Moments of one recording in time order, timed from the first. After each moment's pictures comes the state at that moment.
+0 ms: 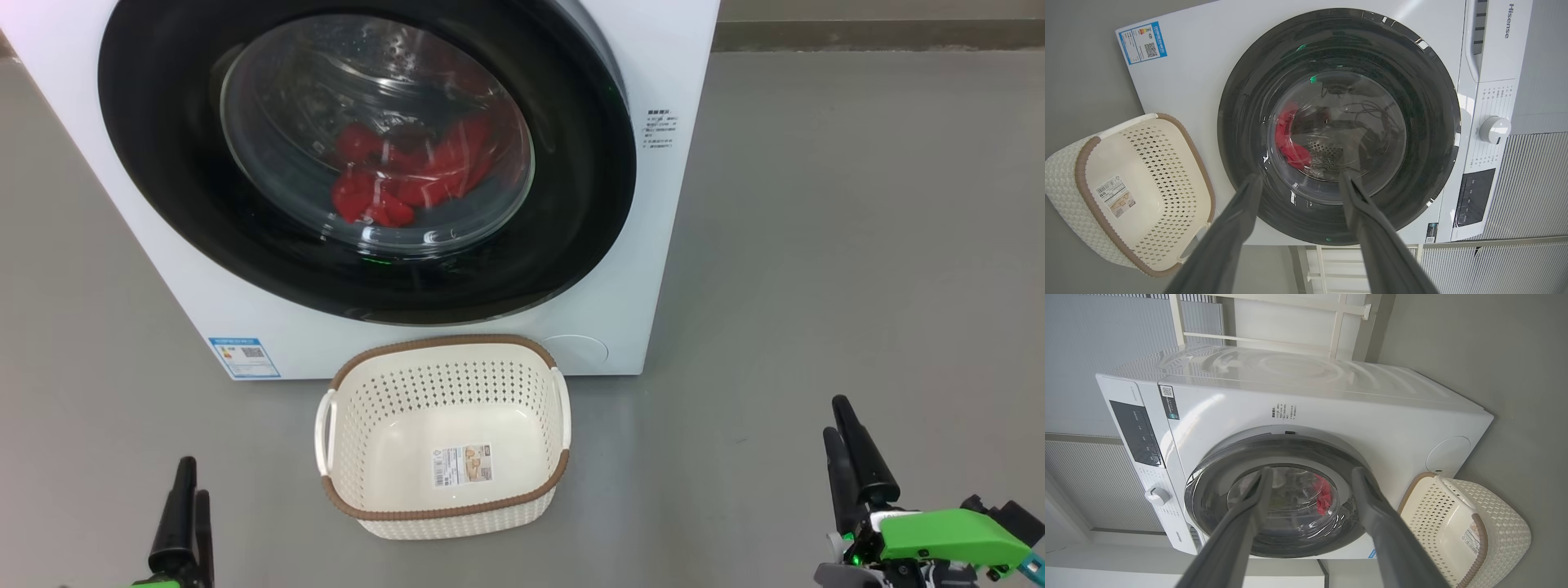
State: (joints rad) left arm -0.02 0.04 0.06 0.22 -1.57 -0.12 0.04; right arm -0.08 -0.04 -0.04 0.26 1.54 0.13 0.01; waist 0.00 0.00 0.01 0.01
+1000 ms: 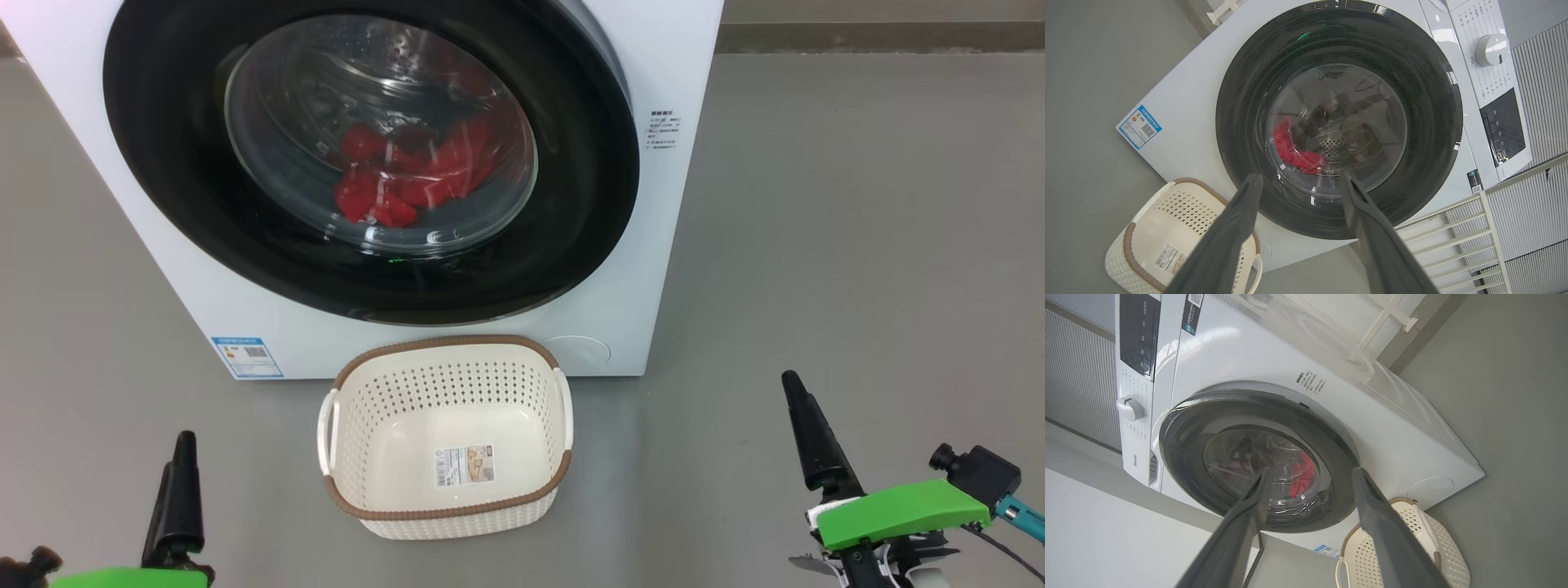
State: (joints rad) left arm -0.02 0.13 -0.02 0.16 -1.25 -0.12 -0.08; right arm -0.11 -0.08 0.06 0.21 1.18 0.13 -0.08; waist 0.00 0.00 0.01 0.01
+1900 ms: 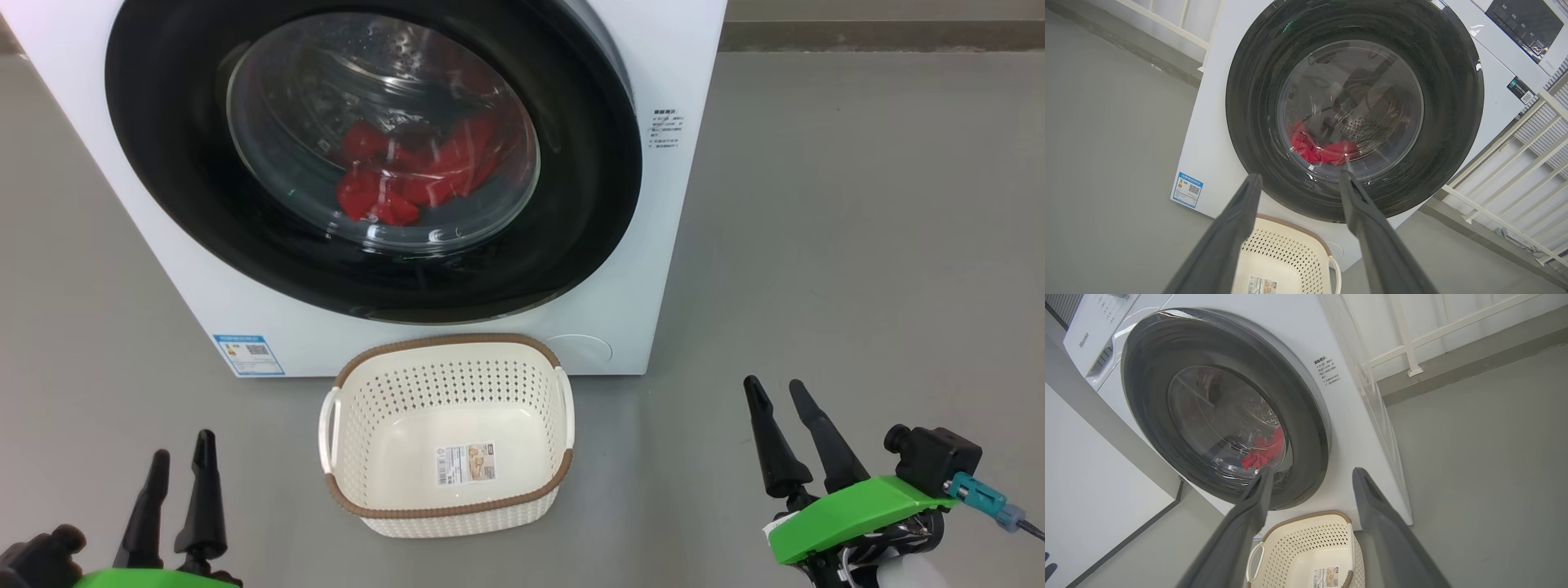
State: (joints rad) left arm -0.02 0.15 -0.03 0.17 -0.77 -0.12 -0.15; right arm -0.13 -0.07 0.07 0.25 0.61 0.13 -0.15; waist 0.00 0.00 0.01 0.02
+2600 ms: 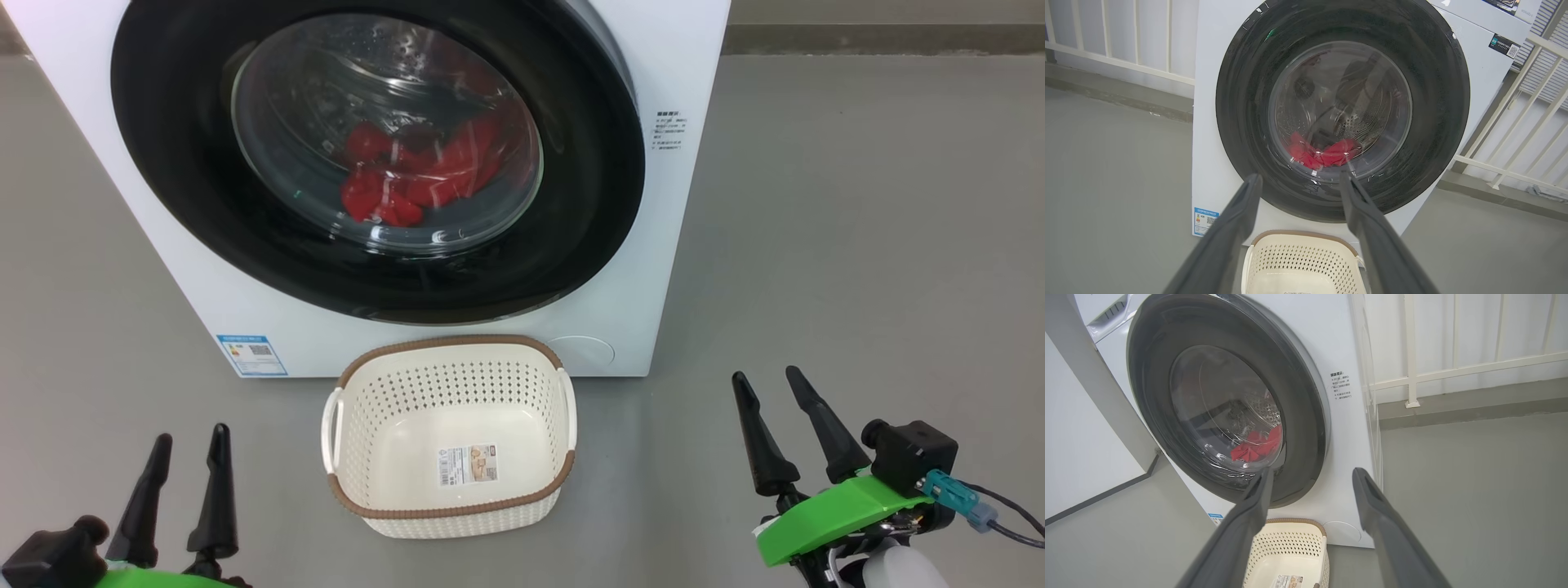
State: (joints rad) left arm -0.03 0.18 -0.07 0.15 -0.55 -0.12 -0.22; right arm -0.15 -0.06 0.06 0.25 0.34 0.13 -0.21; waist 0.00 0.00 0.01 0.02
